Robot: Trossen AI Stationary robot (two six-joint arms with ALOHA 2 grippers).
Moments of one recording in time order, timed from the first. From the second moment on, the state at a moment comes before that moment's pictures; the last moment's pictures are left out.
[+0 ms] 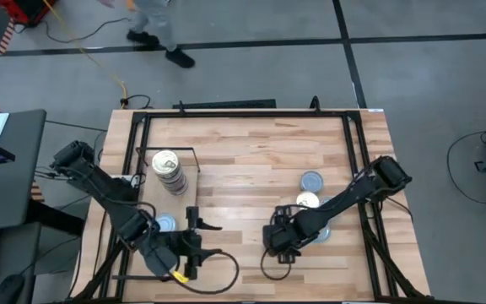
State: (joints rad) left arm -0.77 1.47 1.25 -0.32 -0.81 -0.18; right arm 0.48 1.89 1.29 -0.69 0.19 0.42
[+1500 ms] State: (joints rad) left arm -0.84 1.47 1.24 -0.35 -0.80 -0.23; right arm 0.29 1.87 1.28 -0.64 -0.11 0.39
